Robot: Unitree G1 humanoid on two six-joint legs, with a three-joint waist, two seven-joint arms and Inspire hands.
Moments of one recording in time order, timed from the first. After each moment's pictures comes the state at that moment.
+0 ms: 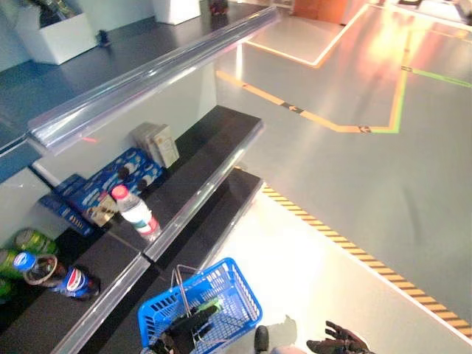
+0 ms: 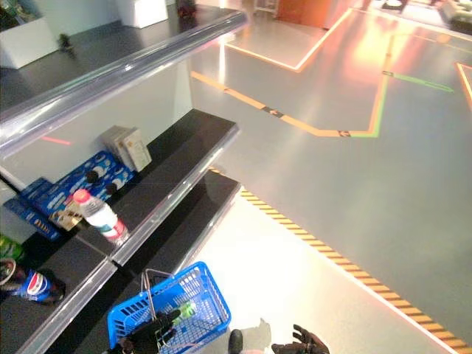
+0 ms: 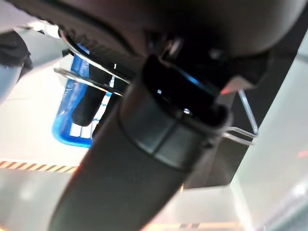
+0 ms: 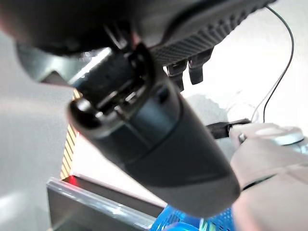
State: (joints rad) left arm -0.04 0.22 -0.04 1.26 -0.83 0.06 -0.56; right arm 0.00 -0.30 0.08 1.26 0.23 -0.18 0.17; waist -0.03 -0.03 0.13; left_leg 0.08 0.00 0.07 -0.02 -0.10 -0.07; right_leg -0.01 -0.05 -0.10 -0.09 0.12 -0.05
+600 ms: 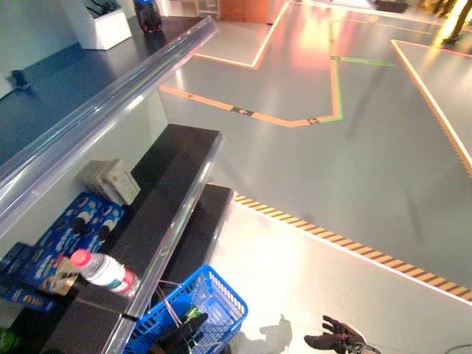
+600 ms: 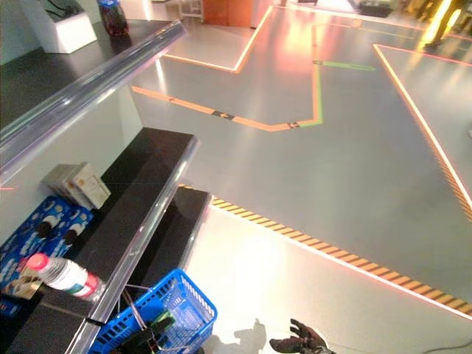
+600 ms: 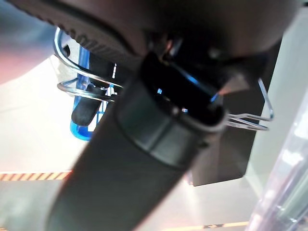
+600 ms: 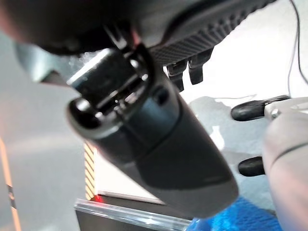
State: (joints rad) left arm 0.00 0.27 0.01 1.30 -0.87 0.06 -0.55; right arm -0.04 -0.28 0.08 1.27 0.20 -0.19 0.17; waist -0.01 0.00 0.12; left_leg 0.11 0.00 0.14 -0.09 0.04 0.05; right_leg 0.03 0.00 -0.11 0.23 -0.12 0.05
